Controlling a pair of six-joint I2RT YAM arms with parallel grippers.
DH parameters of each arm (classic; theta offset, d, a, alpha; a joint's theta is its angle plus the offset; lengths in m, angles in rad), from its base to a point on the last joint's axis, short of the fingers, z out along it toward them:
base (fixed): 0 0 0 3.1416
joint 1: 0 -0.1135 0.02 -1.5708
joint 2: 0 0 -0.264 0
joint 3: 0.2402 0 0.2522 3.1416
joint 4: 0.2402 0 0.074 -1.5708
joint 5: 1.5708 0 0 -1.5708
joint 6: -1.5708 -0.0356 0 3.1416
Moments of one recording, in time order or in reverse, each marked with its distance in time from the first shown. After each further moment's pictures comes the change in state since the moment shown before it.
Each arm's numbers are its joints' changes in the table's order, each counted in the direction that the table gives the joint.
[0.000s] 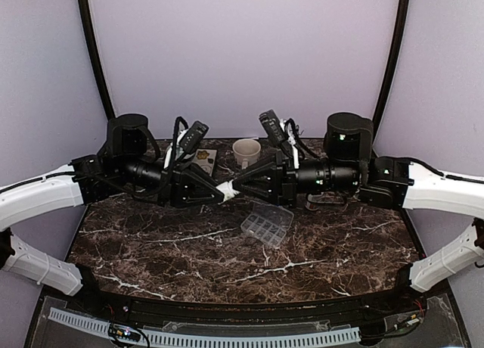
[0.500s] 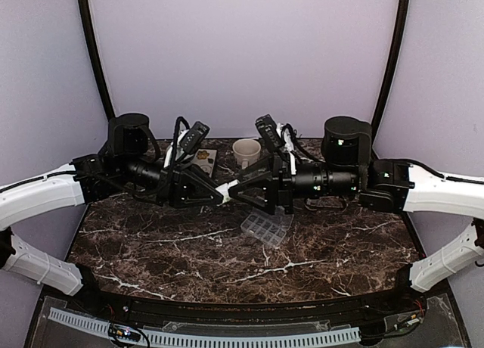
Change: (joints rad) left arm -0.006 -0.013 0.005 -0.006 0.072 0.039; right arm -0.045 0.002 0.001 0.019 0.077 0.076
